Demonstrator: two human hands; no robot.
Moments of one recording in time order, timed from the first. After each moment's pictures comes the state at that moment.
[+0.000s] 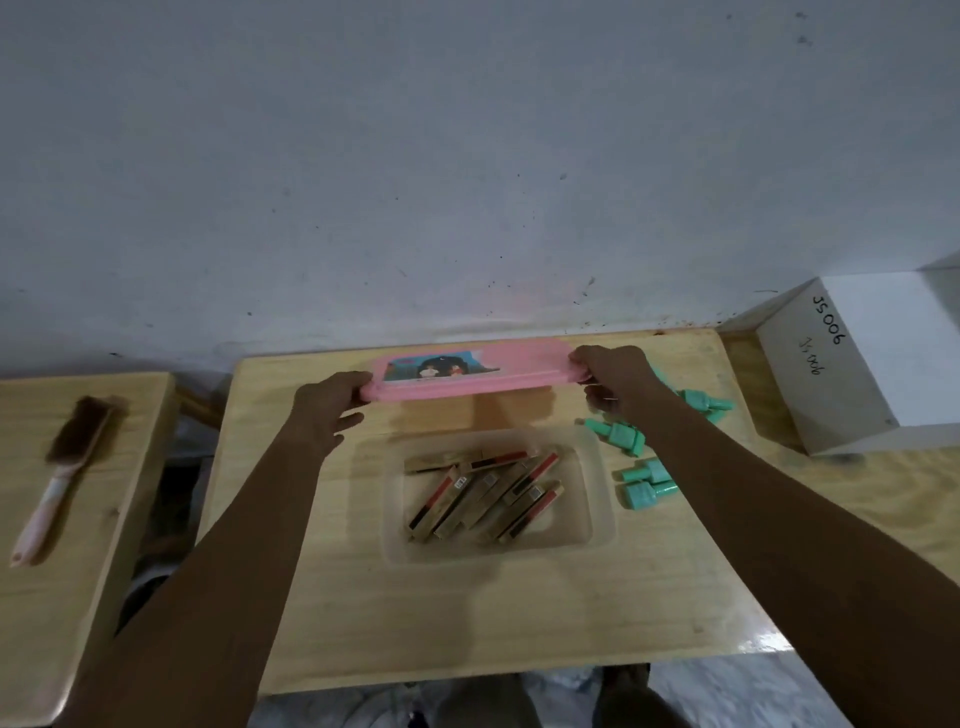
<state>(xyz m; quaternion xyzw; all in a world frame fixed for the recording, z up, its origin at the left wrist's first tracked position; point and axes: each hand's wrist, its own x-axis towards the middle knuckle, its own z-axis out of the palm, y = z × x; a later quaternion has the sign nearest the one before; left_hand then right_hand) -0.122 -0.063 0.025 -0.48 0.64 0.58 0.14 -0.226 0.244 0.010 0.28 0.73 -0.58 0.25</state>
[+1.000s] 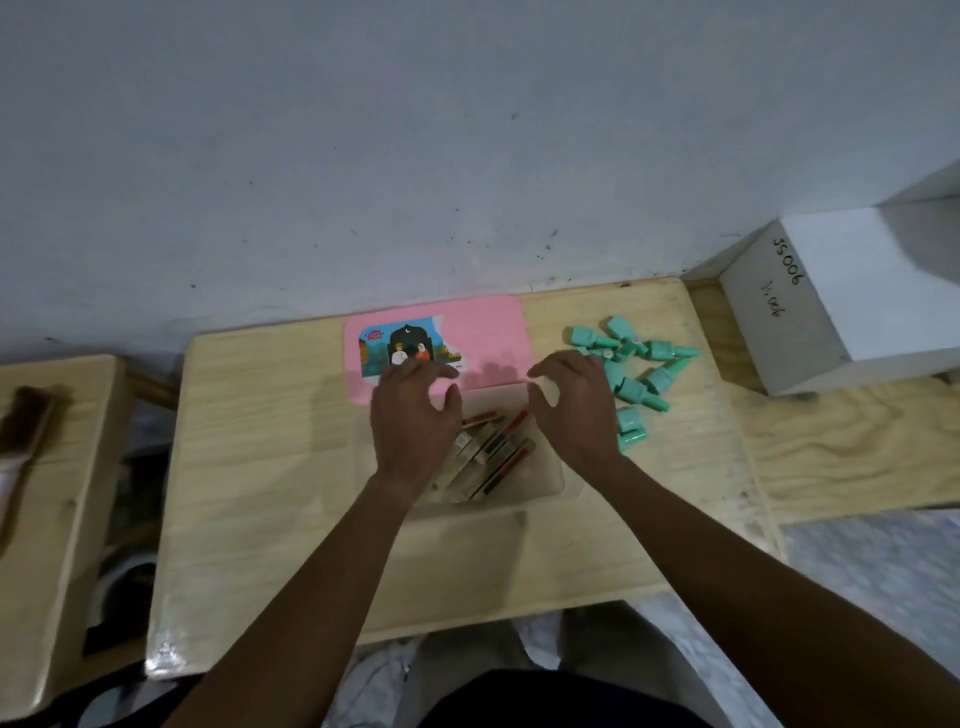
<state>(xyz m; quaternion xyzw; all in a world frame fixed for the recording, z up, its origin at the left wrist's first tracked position) -0.091 0.059 -0.021 -0.12 0.94 0.31 -0.12 -0.135 0.254 -0.048 -0.09 0.96 -0.27 -0.03</state>
